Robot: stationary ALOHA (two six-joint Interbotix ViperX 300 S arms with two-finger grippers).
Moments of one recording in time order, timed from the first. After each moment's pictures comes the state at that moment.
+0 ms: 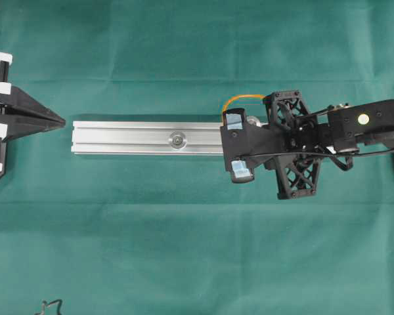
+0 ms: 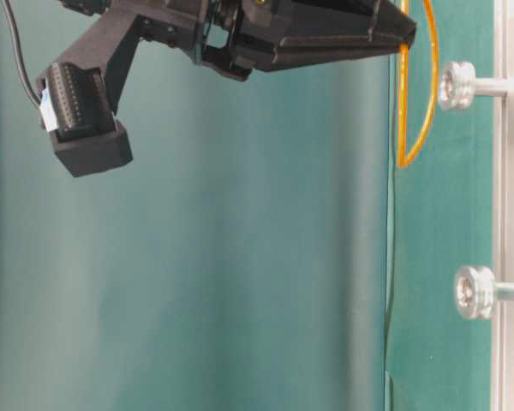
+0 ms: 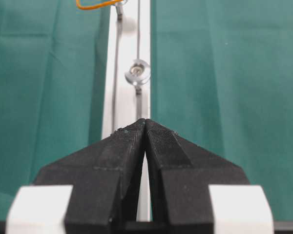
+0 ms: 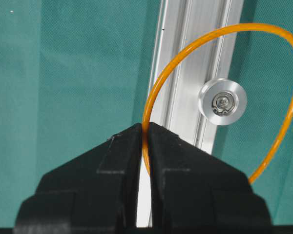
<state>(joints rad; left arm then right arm) -0.01 -0.97 0.99 0.03 0.43 0.00 0.10 -0.09 0.45 -0.12 0.86 0.19</state>
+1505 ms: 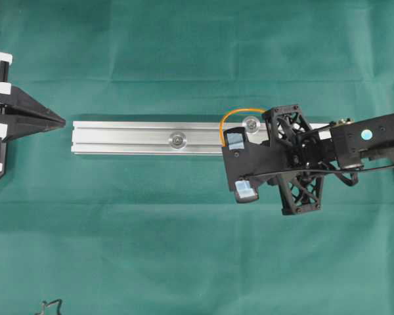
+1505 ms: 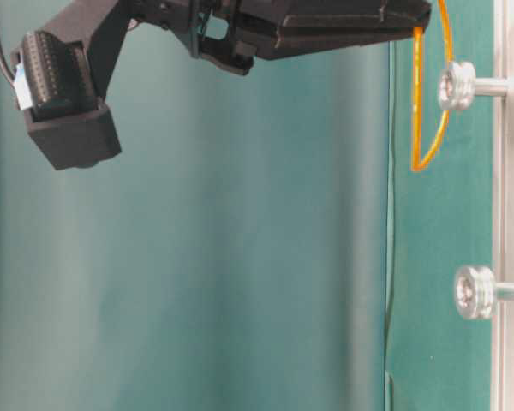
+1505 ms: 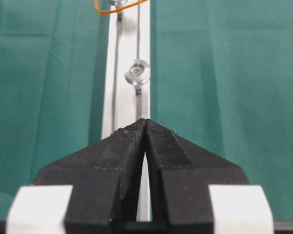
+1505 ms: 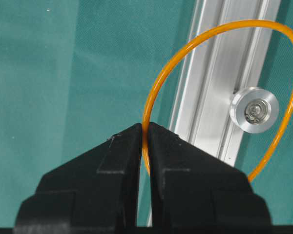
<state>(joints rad) -0.01 -0.97 0.99 0.03 0.43 0.00 0.16 -0.09 0.45 -0.10 0.86 0.19</state>
